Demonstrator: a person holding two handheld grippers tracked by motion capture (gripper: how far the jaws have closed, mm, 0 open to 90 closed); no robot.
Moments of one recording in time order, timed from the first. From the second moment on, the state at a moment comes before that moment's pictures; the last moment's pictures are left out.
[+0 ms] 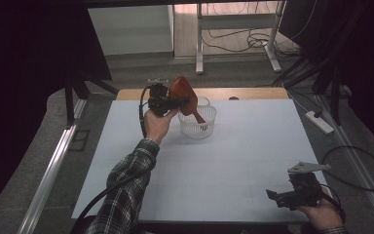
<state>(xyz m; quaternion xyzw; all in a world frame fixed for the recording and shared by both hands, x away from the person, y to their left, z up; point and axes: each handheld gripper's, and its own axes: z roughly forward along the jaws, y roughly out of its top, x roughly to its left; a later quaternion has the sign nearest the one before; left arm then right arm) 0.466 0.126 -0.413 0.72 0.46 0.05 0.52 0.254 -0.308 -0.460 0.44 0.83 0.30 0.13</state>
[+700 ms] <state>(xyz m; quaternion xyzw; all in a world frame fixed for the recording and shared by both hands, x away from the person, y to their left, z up) 0.466 0.118 -0.439 0.70 0.48 0.04 0.52 0.254 -0.307 -0.460 0.45 0.83 0.30 0.13</state>
